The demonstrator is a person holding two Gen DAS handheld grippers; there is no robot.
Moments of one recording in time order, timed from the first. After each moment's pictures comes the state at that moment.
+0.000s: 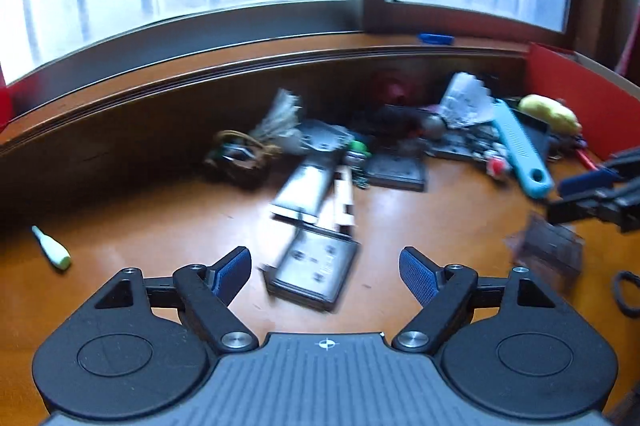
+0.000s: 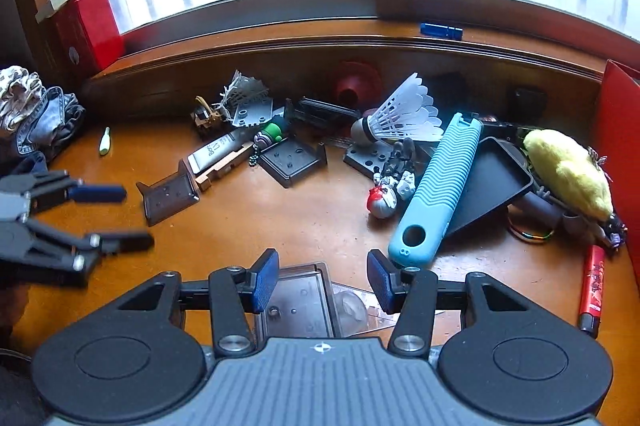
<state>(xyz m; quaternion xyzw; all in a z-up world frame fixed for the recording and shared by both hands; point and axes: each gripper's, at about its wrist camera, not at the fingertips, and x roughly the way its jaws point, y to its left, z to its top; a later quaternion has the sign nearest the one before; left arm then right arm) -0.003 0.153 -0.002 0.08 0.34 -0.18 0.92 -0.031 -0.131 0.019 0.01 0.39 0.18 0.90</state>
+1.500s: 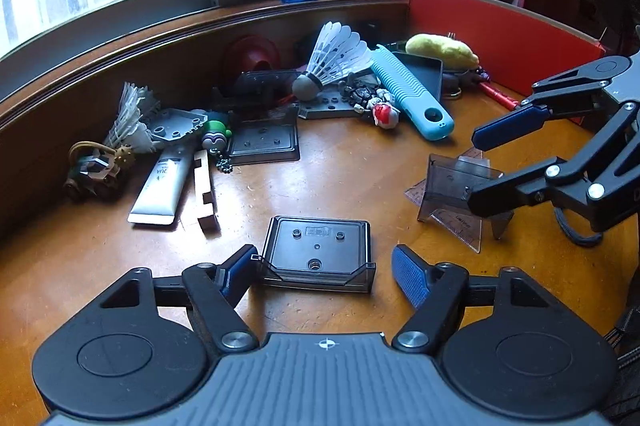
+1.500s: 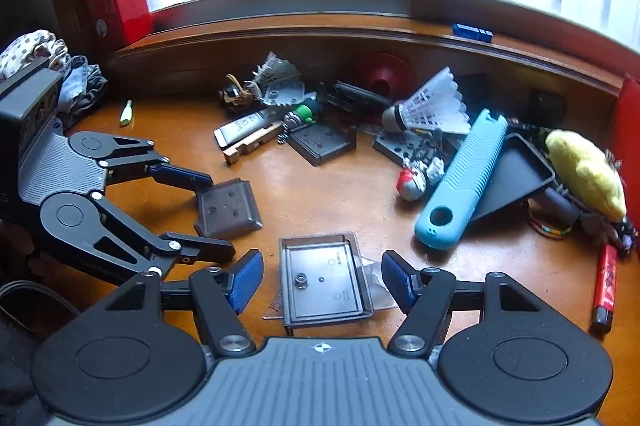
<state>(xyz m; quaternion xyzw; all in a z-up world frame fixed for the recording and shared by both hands) -0.014 0.102 -0.029 0.14 0.34 -0.34 0.86 -0.054 -0.116 0.014 -0.03 0.37 0.21 0.90</state>
